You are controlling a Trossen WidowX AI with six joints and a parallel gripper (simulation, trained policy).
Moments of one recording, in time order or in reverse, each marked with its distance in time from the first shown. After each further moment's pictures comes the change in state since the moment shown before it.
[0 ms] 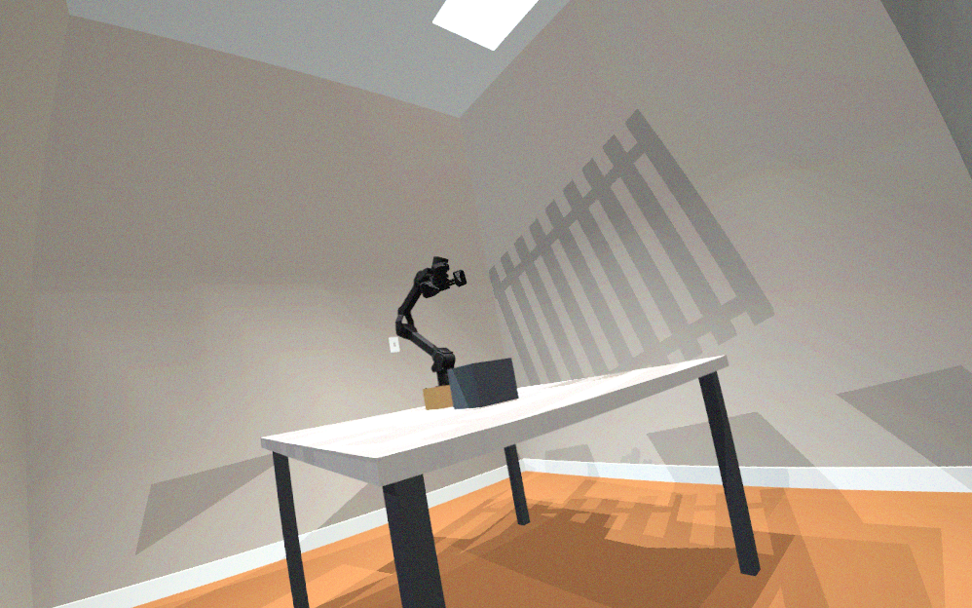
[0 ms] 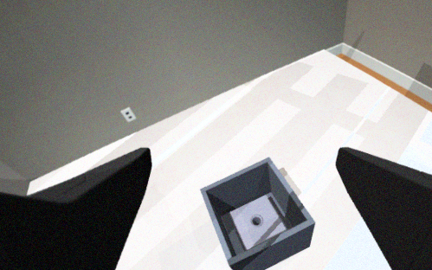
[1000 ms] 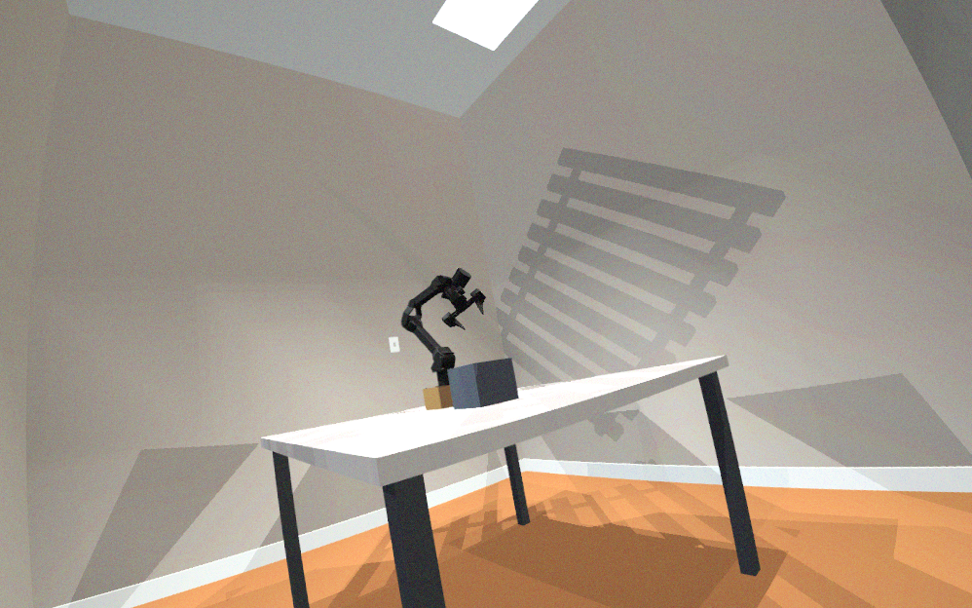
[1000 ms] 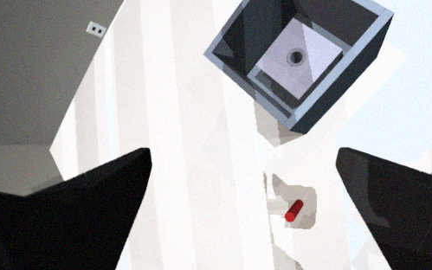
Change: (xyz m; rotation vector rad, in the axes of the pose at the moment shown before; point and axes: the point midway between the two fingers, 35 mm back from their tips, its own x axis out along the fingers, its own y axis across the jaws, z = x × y) arm 0.070 0.030 -0.126 0.486 0.534 -0.114
